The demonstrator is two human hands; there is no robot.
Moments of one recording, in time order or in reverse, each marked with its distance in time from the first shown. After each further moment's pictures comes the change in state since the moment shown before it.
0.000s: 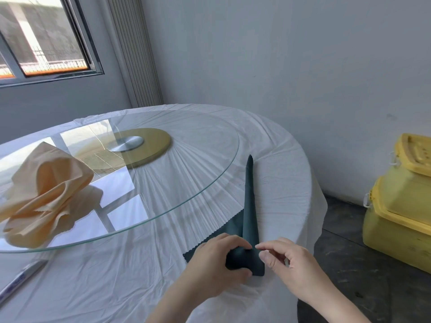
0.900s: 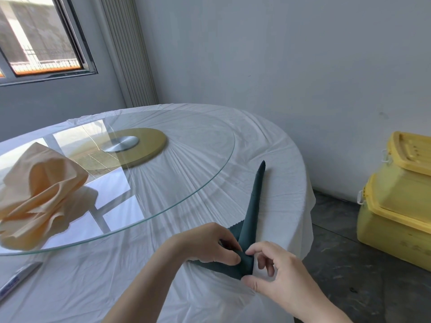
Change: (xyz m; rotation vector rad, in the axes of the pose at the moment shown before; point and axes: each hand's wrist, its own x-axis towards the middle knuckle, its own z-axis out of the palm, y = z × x) left_hand 0.031 0.009 -0.043 0.013 -0.442 -0.176; right_hand -0.015 -0.017 0.009 -0.064 -0.037 -0.004
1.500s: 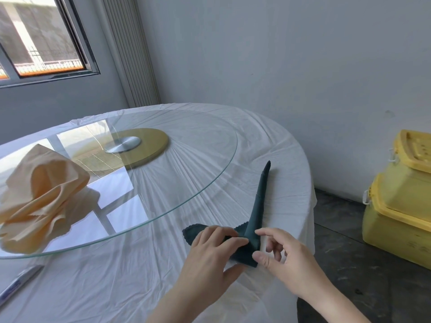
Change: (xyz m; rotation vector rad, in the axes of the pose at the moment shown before) left_hand 0.003 -0.033 0.058 0.380 0.806 0.448; right_hand 0.023 0.017 -0.007 0.064 0.087 0.013
